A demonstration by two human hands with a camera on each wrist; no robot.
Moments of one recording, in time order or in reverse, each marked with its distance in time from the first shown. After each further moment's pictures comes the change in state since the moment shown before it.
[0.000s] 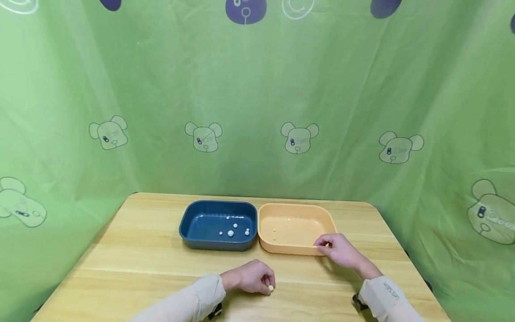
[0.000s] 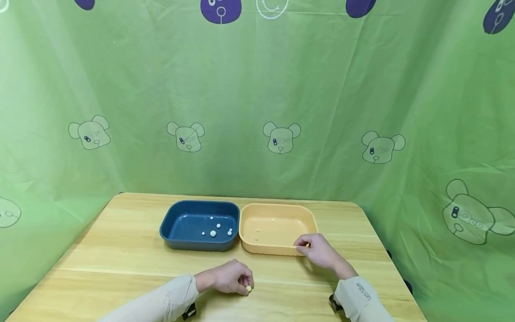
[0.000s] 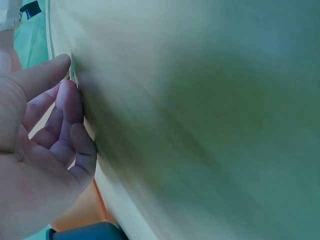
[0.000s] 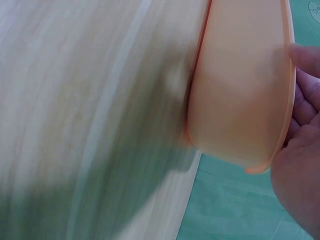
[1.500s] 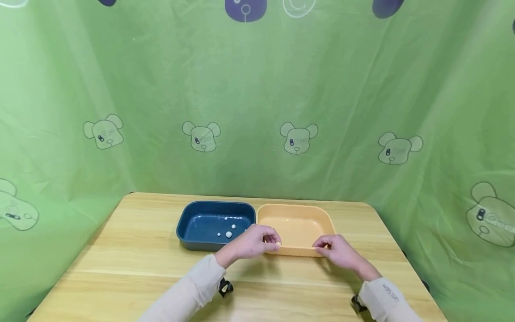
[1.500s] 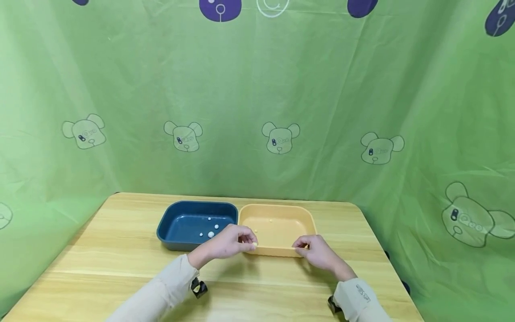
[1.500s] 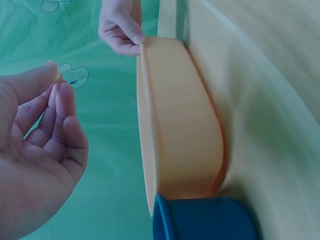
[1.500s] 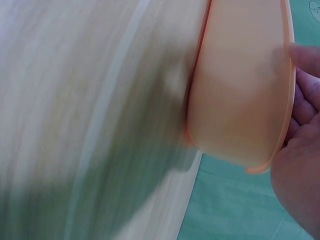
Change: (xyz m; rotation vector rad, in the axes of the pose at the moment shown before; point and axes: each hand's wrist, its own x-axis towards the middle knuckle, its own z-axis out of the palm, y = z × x) left_hand 0.021 0.019 -0.081 -0.299 0.308 0.001; right_hand 0.001 -0.001 -0.001 0.000 -0.005 -0.012
